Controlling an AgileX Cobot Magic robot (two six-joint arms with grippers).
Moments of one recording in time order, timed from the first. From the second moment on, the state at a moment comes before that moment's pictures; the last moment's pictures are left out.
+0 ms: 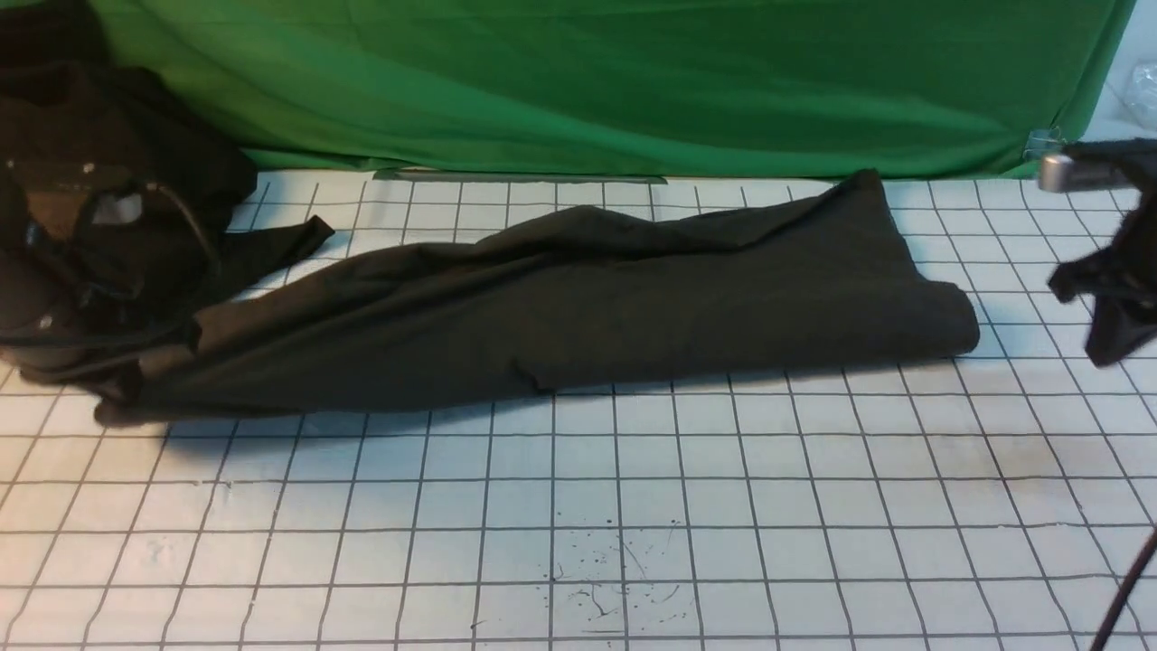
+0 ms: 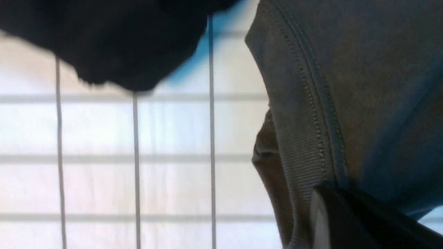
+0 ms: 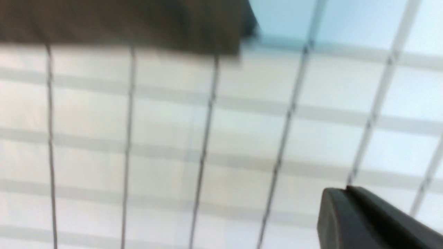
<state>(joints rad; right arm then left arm) -0.10 1.97 -1.61 0.06 1.19 -0.22 0.10 1.64 -1.09 0.08 0.71 0.04</state>
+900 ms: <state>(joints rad) -0.08 2.29 -1.99 0.52 1.20 -0.38 0.21 1.49 -0.88 0.09 0.51 0.00</state>
